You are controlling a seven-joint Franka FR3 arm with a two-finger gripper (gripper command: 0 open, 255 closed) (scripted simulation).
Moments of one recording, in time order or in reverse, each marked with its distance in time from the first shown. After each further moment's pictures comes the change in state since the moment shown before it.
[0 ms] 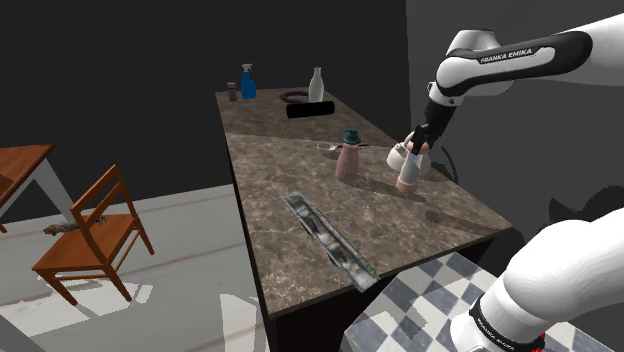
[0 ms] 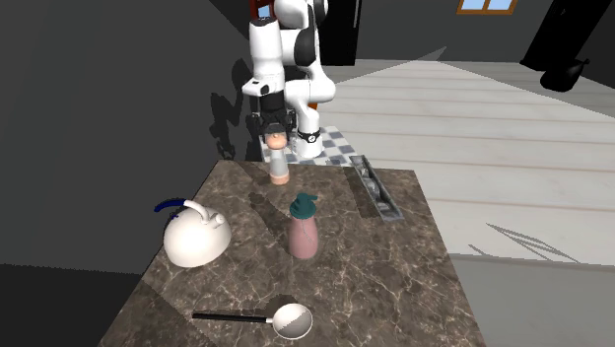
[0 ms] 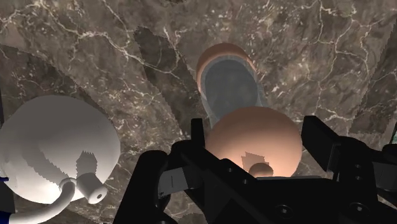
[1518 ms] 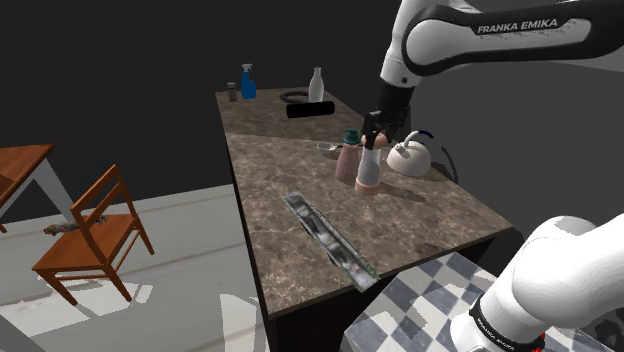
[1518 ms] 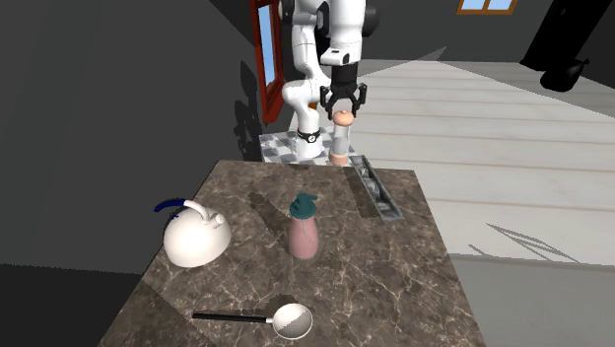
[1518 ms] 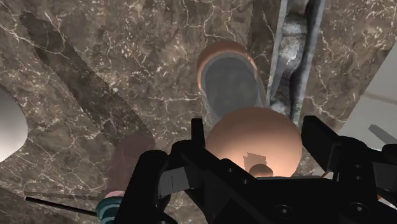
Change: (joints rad) arm 0.146 -0.074 0.338 0.101 0.110 -0.183 0.415
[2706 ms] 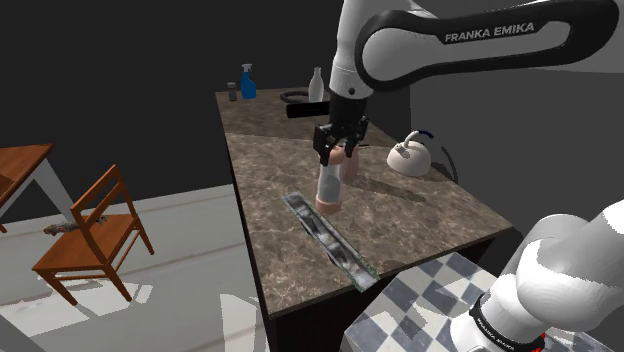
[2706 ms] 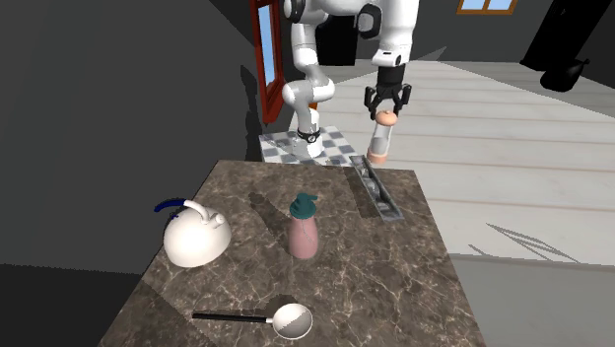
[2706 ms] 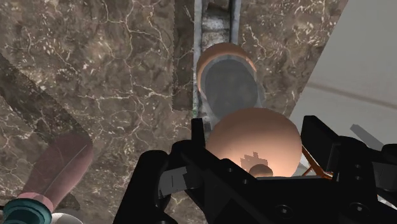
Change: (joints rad) arm 0.085 0.127 0.201 0.099 0.051 0.032 0.262
